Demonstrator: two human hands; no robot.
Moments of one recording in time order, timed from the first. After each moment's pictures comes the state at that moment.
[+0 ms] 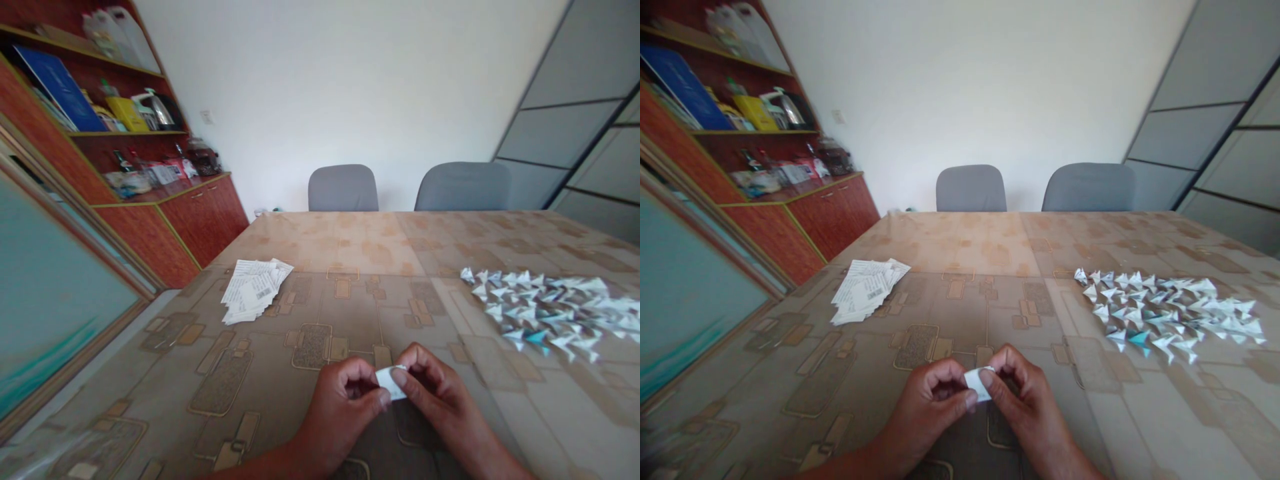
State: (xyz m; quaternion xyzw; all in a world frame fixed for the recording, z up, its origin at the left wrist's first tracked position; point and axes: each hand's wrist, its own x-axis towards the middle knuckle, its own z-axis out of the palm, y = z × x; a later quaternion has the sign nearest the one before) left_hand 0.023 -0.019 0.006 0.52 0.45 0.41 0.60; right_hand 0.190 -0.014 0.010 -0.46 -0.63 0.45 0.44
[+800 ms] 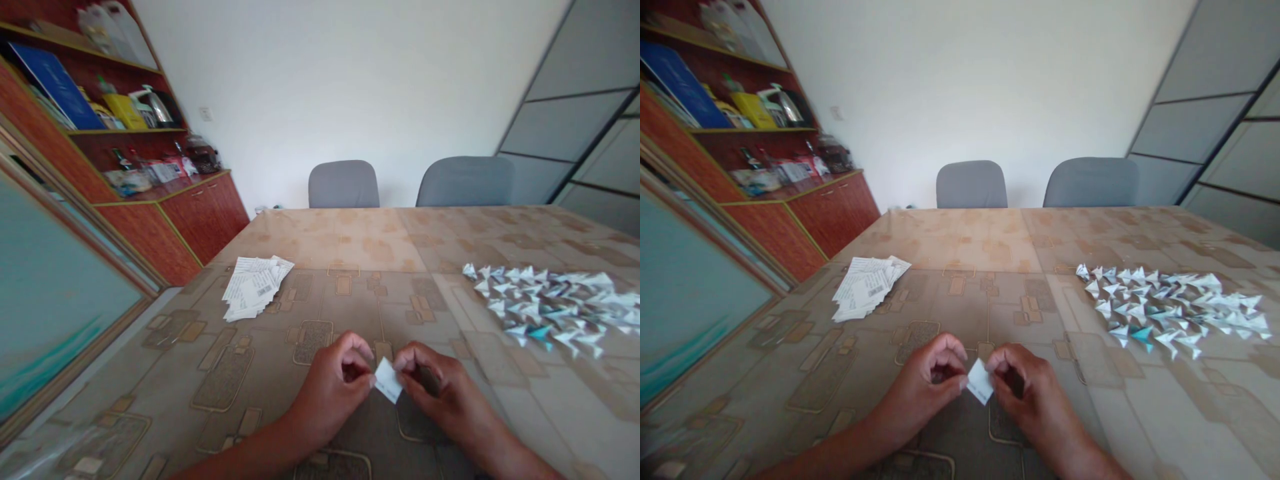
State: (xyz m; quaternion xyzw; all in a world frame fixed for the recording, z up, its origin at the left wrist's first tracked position) left_hand 0.007 -0.006 0.007 0.63 0.47 0.36 0.50; right_hand 0.202 -0.009 0.007 -0.47 -0.74 0.36 0.33
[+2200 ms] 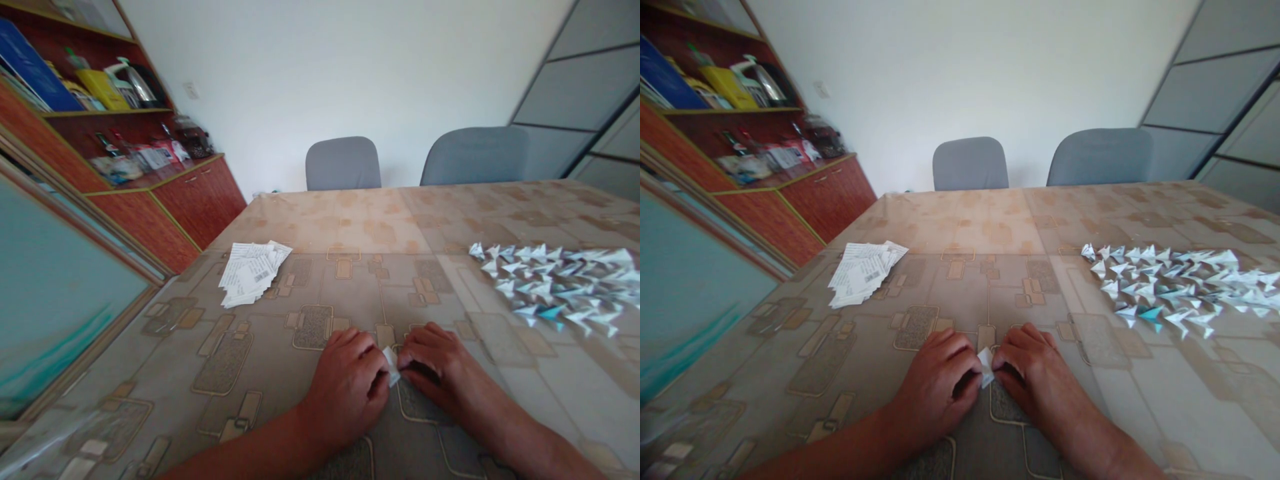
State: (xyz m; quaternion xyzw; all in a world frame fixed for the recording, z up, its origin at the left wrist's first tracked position) left_hand 0.019 -0.014 0.001 0.87 0.43 0.22 0.12; right_hand 0.216 -0.004 0.006 -0.43 -0.86 0.18 0.19
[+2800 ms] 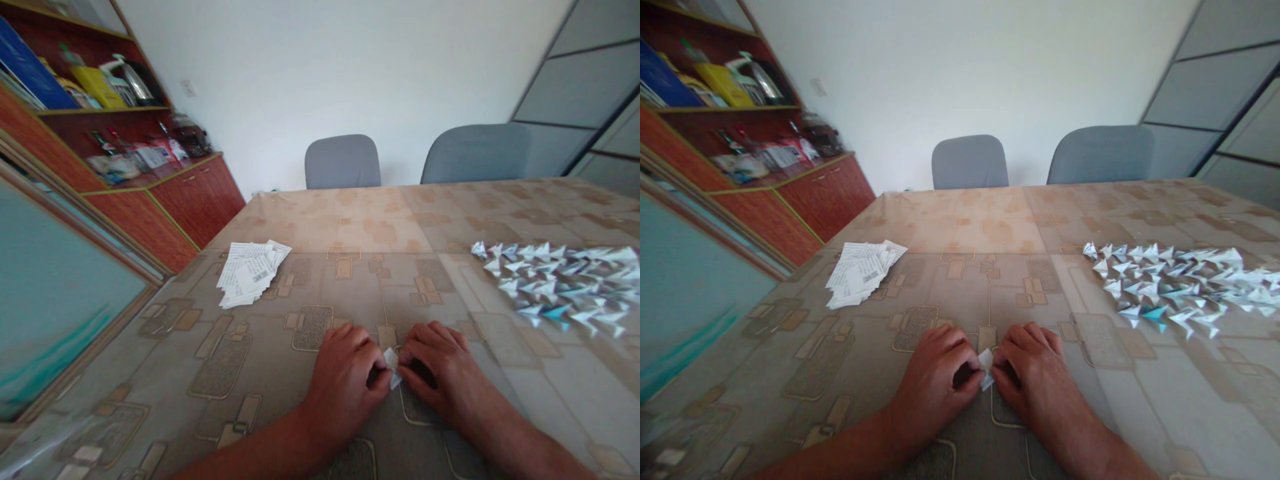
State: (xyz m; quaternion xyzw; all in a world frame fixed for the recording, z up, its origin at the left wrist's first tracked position) left_hand 0.021 -0.010 -0.001 0.83 0.47 0.25 0.14; right_hand 0.205 -0.010 0.004 -0.50 -0.83 0.13 0.22
